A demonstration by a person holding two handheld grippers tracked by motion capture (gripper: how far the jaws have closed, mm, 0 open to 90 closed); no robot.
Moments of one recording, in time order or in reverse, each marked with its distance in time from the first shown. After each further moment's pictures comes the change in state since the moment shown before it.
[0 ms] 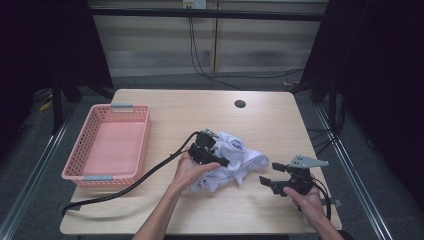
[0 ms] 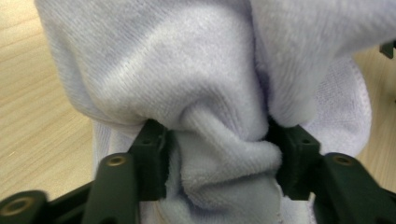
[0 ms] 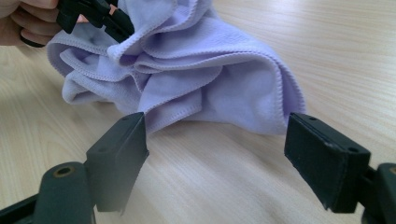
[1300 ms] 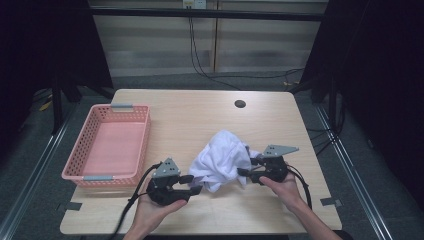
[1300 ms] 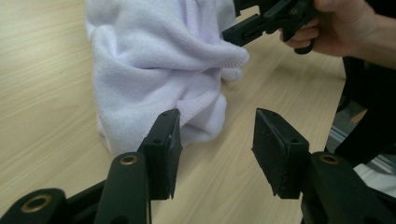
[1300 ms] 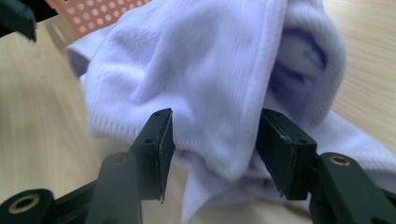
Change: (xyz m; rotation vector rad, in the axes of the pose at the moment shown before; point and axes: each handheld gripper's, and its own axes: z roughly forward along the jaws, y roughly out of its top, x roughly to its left) left arm -0.050 -0.097 -0.107 -0.223 0.035 0.065; right arm 0.021 0.038 0.058 0.051 0.132 -0.108
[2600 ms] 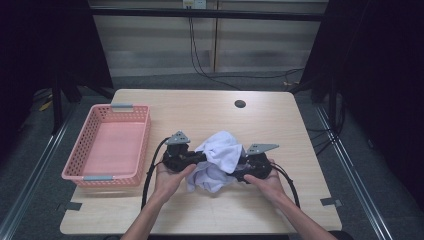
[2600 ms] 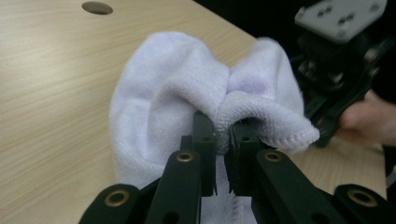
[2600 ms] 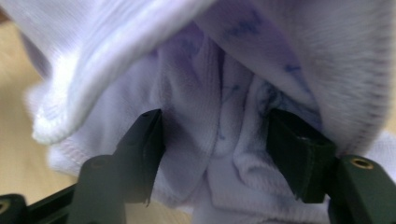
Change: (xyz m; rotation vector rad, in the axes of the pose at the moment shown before) left arm 0.054 0.040 0.046 -0.105 -0.013 -0.059; right arm 0.000 -0.004 0.049 0.072 -0.002 0.039
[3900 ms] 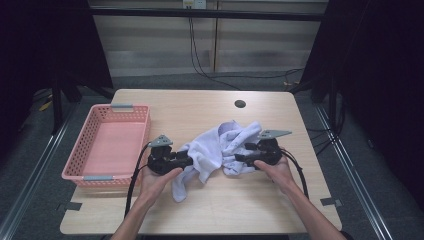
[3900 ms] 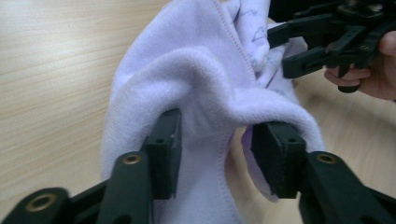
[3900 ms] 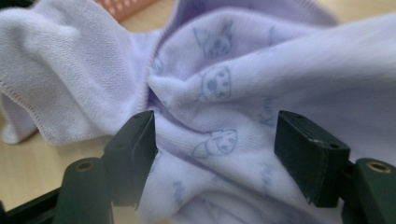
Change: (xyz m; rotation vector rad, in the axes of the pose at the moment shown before) left arm 0.030 -0.030 -0.016 0.023 0.066 -0.050; right arm -0.041 0.021 -0.017 -0.042 -0.036 0.036
